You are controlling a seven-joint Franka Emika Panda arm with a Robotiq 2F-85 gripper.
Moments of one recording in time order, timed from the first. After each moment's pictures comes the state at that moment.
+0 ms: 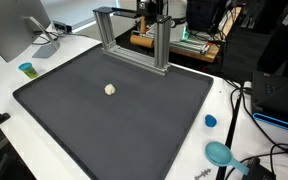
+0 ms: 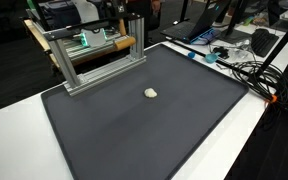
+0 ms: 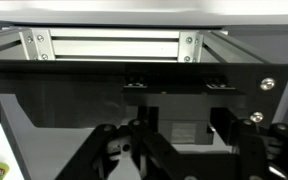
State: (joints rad) arm -0.01 -0.74 0.02 -2.74 -0.03 2.13 0.03
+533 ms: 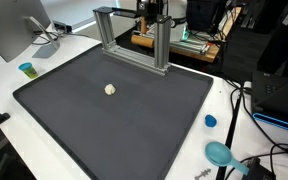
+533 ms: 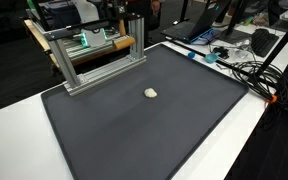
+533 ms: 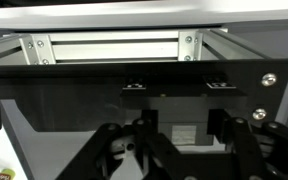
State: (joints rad) arm -0.01 -0.72 0.02 -2.73 -0.03 2.13 0.07
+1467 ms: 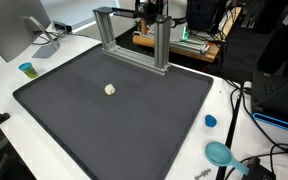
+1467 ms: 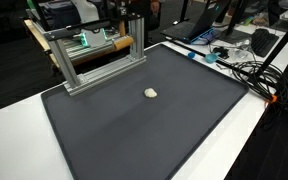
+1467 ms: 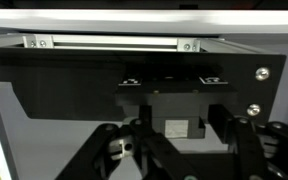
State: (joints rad) arm 0.00 -0.59 0.03 -2.61 -0.04 2.03 0.04
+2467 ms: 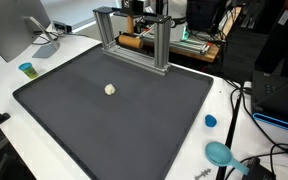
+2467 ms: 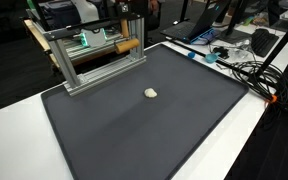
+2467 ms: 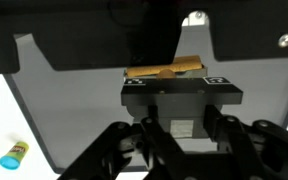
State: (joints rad) arm -0.06 -0.56 0.00 -2.57 -0.05 2.19 0.05
